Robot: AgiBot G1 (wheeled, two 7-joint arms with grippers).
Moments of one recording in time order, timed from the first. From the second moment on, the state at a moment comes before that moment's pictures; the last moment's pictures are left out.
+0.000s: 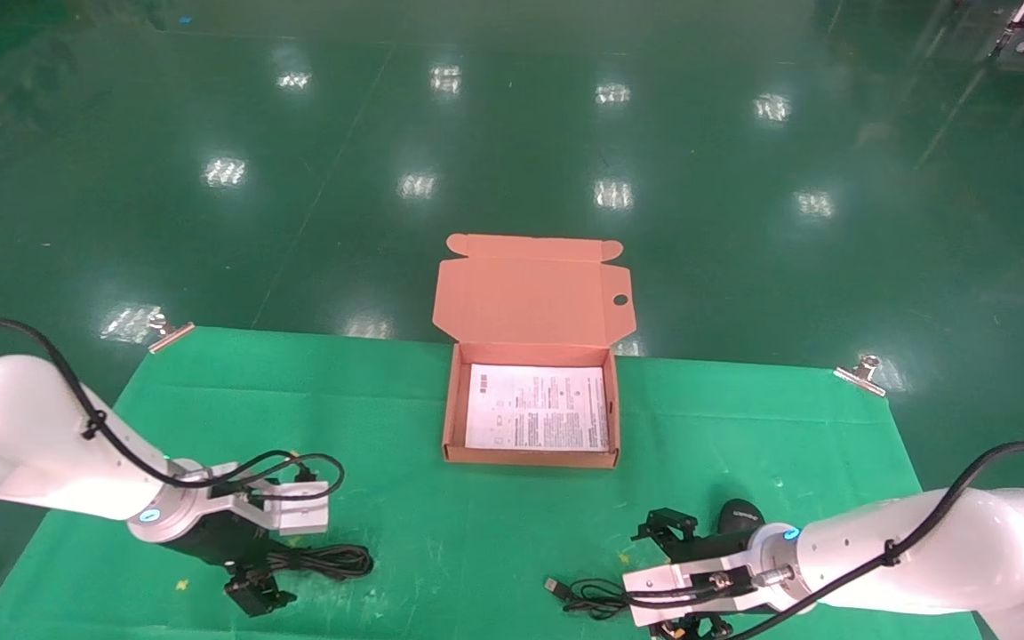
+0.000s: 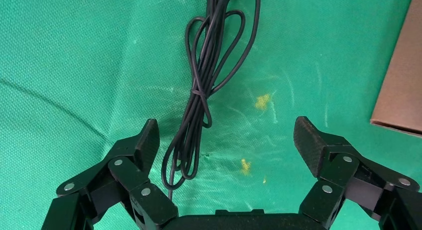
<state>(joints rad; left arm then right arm) -1.56 1.18 1.11 -0.39 1.80 1.11 -0.07 1.26 -1.07 -0.80 0.91 -2.00 -1.05 -0.18</state>
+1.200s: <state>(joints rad) -1.56 1.17 1.11 -0.41 1.80 1.12 -0.07 1.26 -1.07 -0.80 0.92 -2.00 -1.06 -0.18</state>
